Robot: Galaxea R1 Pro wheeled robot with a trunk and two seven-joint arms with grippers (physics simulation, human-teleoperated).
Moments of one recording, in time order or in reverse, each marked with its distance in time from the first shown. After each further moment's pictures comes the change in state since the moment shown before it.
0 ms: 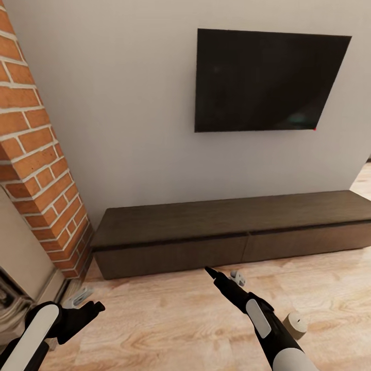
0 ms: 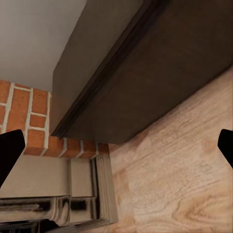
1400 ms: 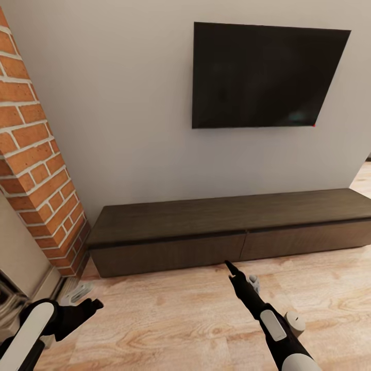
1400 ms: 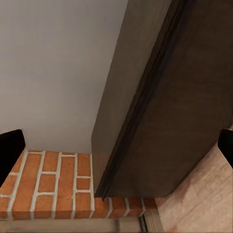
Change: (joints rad) left arm 0.000 0.010 0.024 -0.035 0.002 0.052 -0.004; right arm -0.003 -0.024 -0.223 0.121 -0.156 -0.072 0.221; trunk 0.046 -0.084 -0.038
